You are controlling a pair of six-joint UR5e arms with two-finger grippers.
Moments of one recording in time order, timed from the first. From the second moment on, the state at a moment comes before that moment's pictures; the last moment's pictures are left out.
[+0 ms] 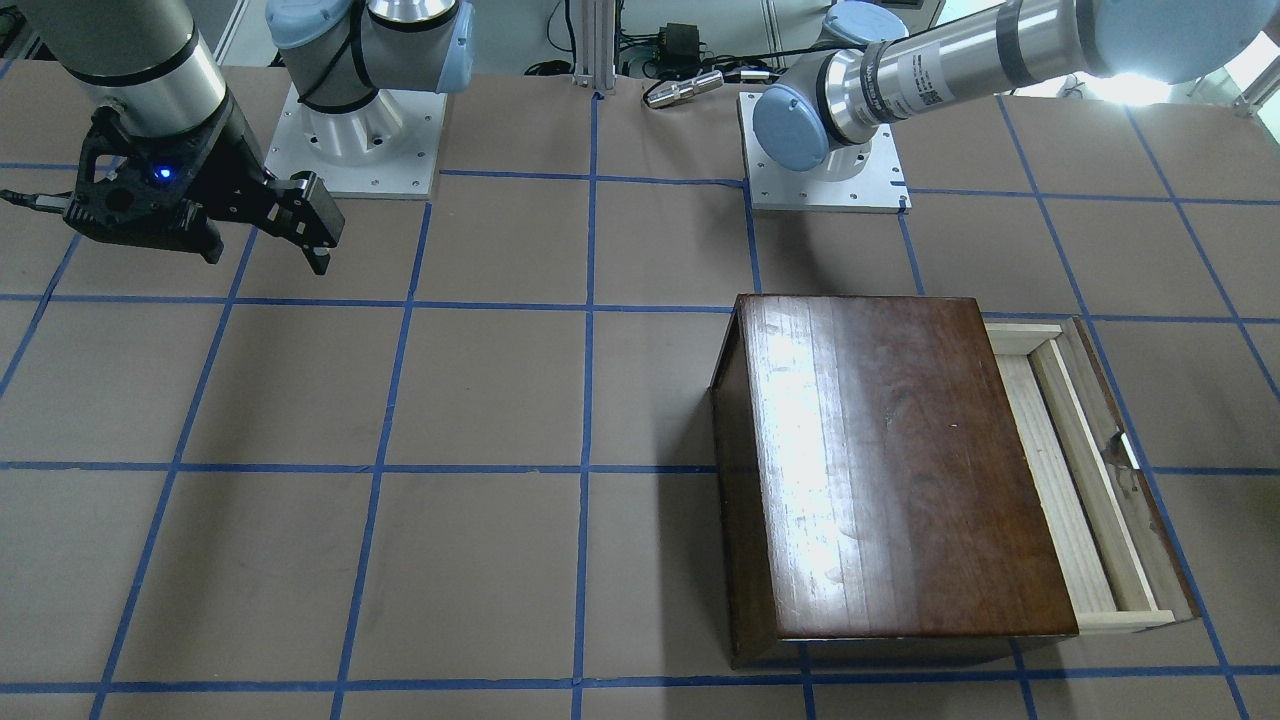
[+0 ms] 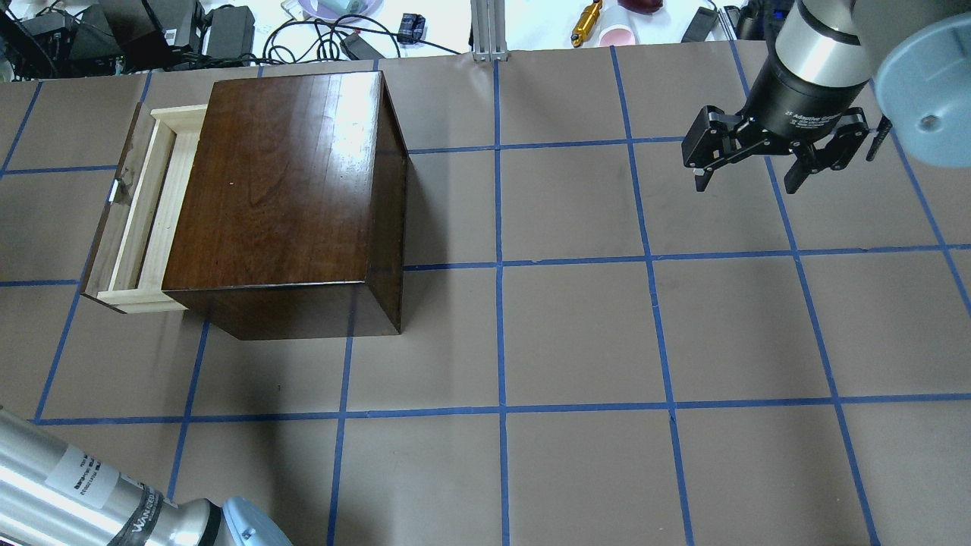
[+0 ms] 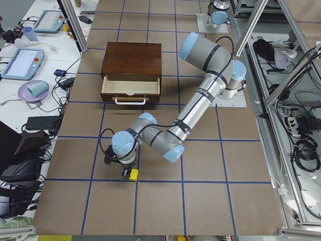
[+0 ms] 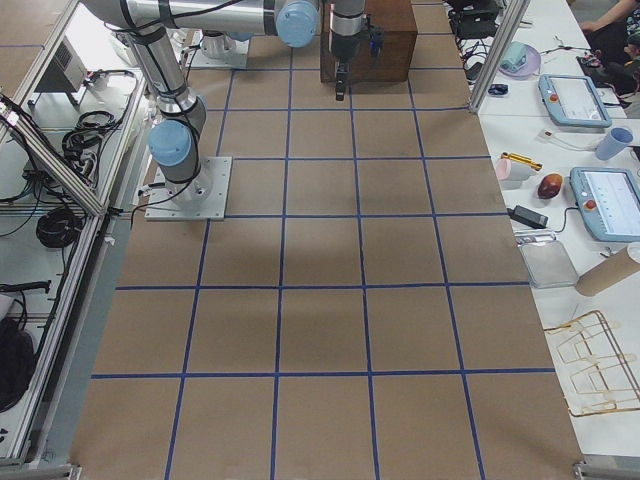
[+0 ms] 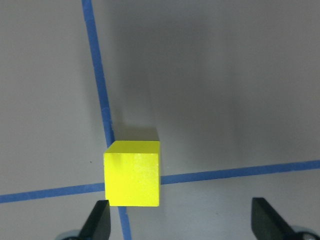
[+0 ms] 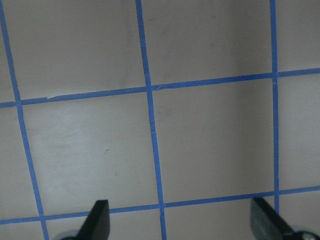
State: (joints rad) left arm -0.65 -2.36 -1.10 -1.17 1.59 1.12; right arm 1.52 -1.59 1.63 -1.60 -1.59 0.04
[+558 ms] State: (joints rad) left arm -0.64 -2.42 -1.11 -1.13 1.58 1.16; right arm 1.52 -1.59 1.63 -1.60 -1.59 0.04
